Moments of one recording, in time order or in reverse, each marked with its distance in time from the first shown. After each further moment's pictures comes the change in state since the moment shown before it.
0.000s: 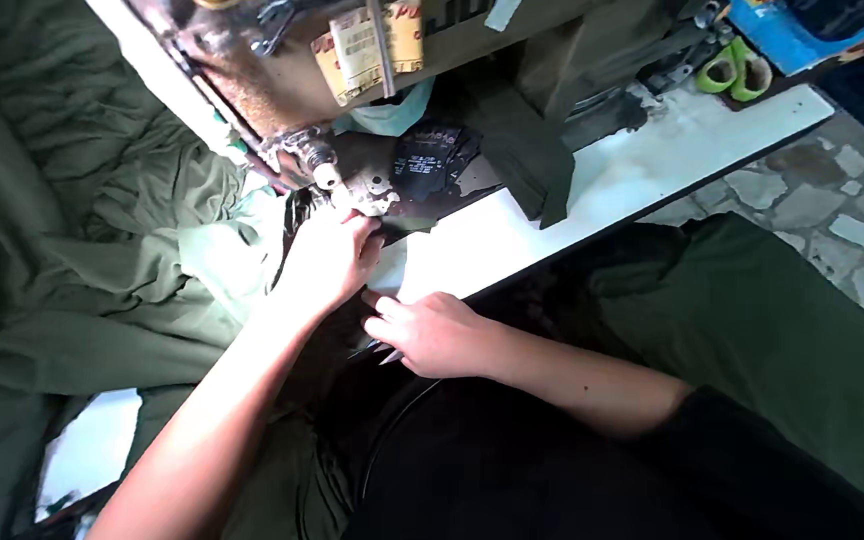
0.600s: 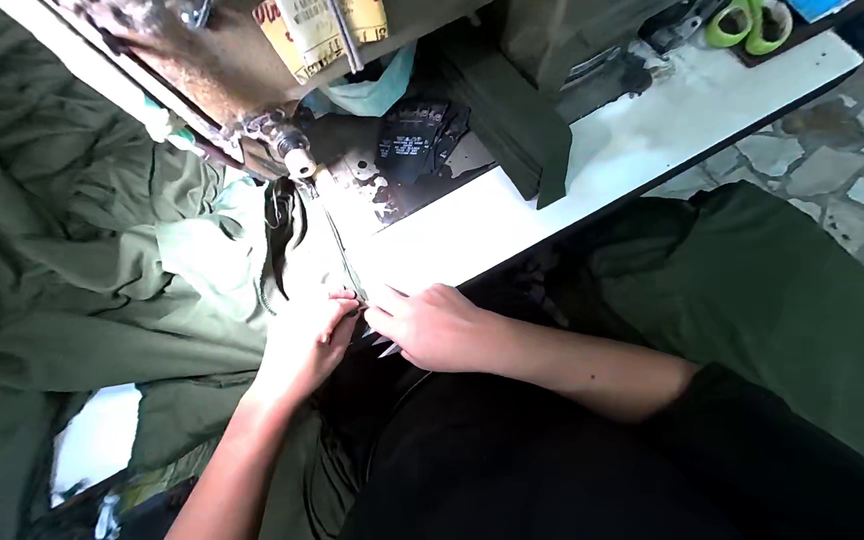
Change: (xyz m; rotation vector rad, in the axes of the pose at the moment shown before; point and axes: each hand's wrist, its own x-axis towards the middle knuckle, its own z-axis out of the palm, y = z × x) left_hand -0.099 0.012 0.021 -0.086 0.165 0.048; right_hand -0.009 -0.002 0.009 -0.007 0.119 -0.027
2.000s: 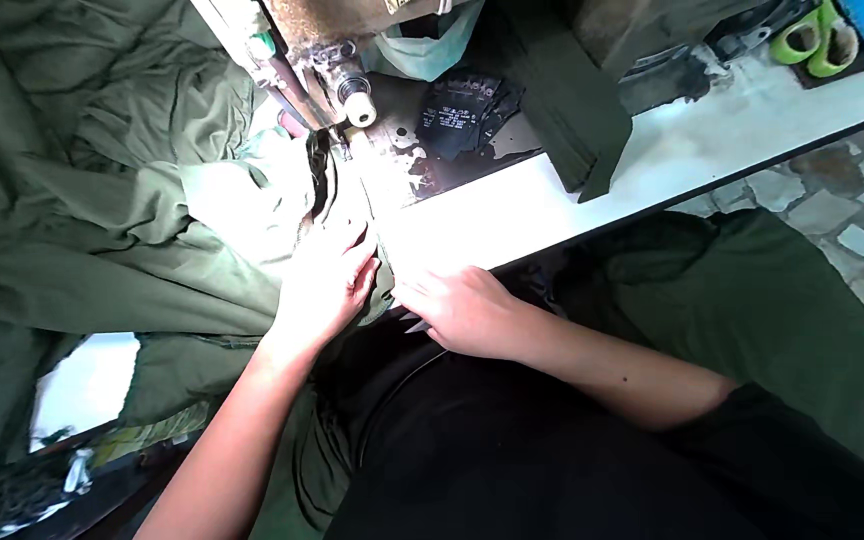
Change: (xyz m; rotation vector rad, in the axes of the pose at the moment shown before) left_hand 0.008 -0.014 0.013 0.084 -0.040 -0.116; right_hand -0.003 0.006 0.014 -0.160 0.168 -0.059
